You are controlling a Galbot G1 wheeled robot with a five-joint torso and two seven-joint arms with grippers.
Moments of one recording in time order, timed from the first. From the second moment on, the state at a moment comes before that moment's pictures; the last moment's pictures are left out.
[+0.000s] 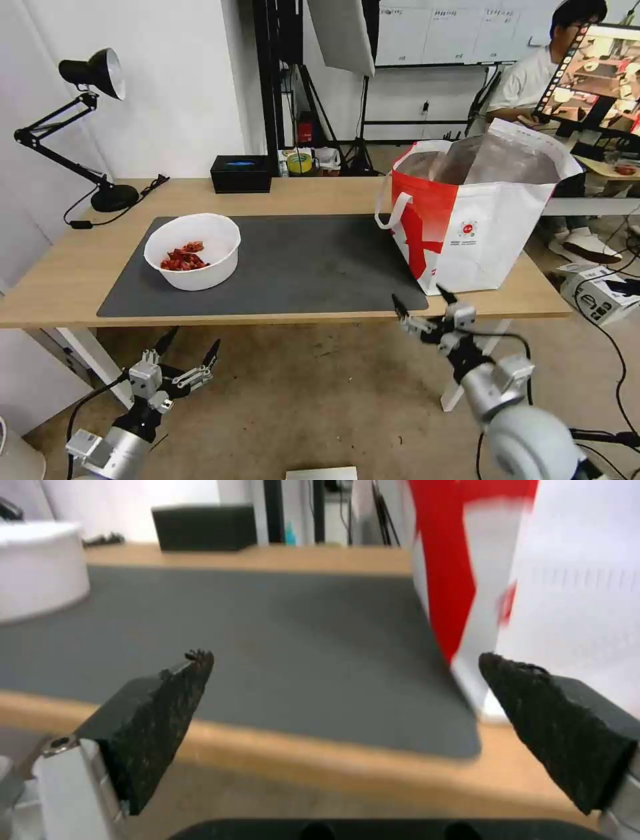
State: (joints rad) left arm 1.76 -1.27 -0.79 -2.01 -0.45 -0.22 0.42; right arm -1.55 0.93 0.33 2.13 0.50 0.01 0.19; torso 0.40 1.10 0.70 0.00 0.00
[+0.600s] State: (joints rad) left arm 1.76 -1.28 -0.79 -2.01 -0.44 -0.22 0.42; right arm -1.52 0.95 0.25 2.05 0.44 0.03 0.24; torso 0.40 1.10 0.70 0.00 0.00
